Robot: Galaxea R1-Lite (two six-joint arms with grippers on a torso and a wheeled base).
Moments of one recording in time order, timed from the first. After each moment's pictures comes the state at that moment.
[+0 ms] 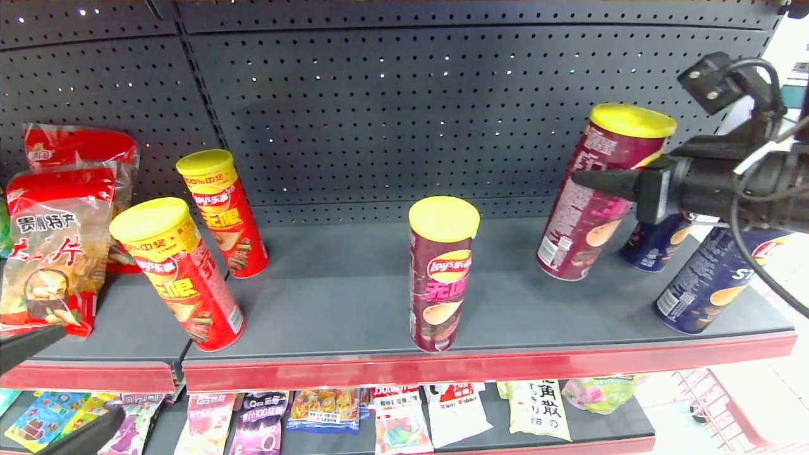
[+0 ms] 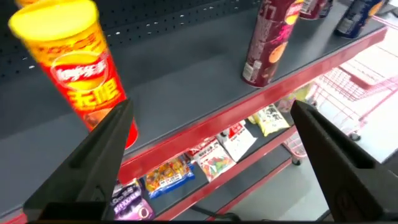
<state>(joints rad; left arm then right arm) -0.46 0.64 -0.45 -0.07 -0.09 0.00 0.29 1.48 -1.07 -0.19 0.23 -0.17</state>
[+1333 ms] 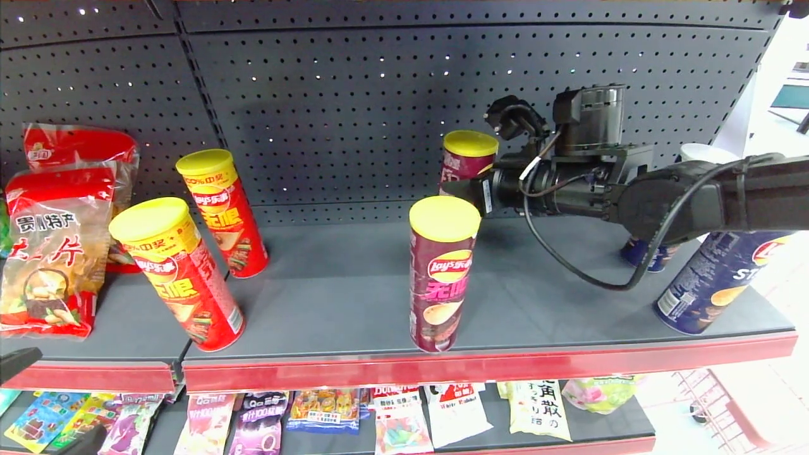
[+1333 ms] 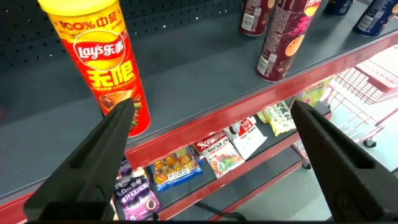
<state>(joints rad) -0.46 0.57 -0.40 -0.04 -0.03 0.00 0.49 1.96 -1.44 -0.27 0.21 -0.16</state>
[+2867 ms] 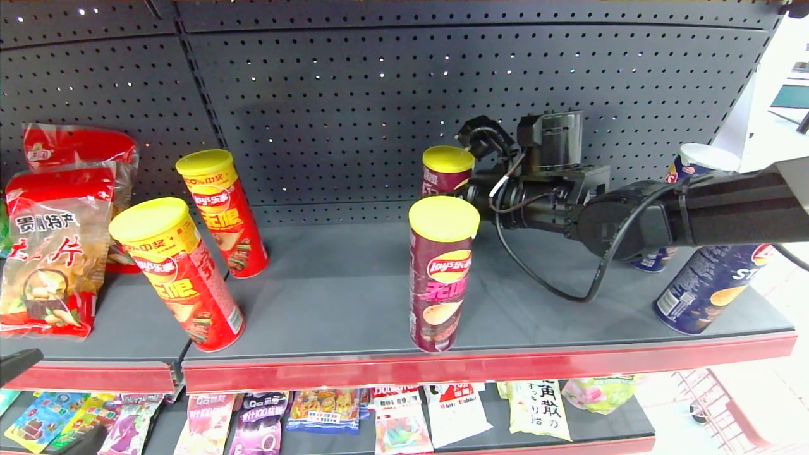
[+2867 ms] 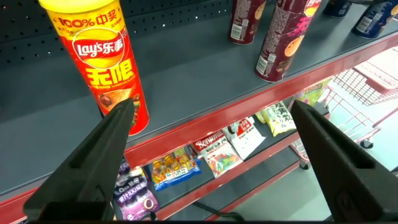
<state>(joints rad) -0.46 0.57 -0.40 -0.04 -0.03 -0.01 0.54 2.04 -1.45 -0.33 0.16 -0.16</state>
